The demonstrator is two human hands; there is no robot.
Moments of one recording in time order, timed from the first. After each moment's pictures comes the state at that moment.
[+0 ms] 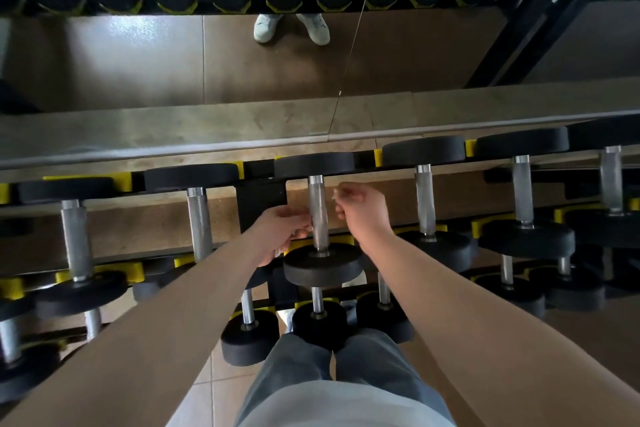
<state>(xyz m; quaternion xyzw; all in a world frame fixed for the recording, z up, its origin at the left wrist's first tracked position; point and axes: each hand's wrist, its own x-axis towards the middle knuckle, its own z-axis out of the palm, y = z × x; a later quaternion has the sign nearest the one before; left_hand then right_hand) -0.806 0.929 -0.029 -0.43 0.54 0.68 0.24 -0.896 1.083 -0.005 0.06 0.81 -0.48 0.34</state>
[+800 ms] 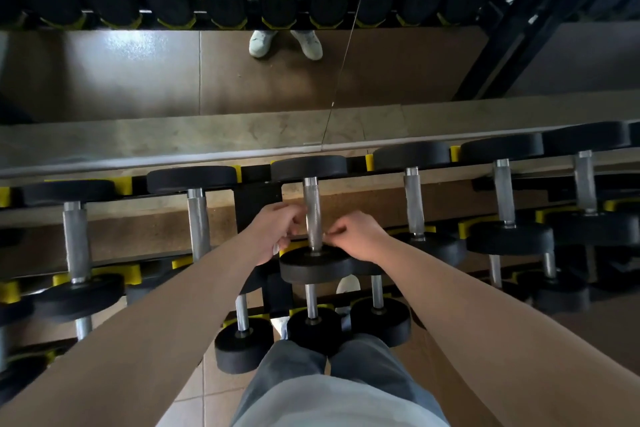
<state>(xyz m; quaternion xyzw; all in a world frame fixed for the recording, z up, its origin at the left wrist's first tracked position) -0.808 0.936 -0.003 -0.43 0.52 0.72 0.19 -0.891 1.105 0.000 -0.16 0.85 -0.18 0.47</state>
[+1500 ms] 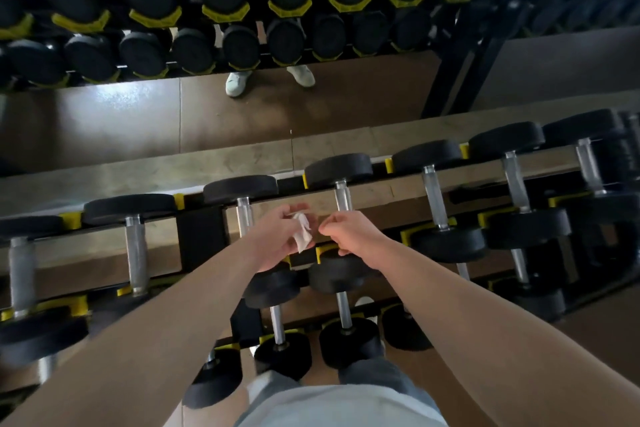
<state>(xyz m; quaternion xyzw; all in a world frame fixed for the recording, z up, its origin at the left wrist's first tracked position) -0.870 1.055 0.043 -0.36 0.47 0.78 0.19 -0.943 1.219 0.047 -0.01 0.78 -0.42 0.46</state>
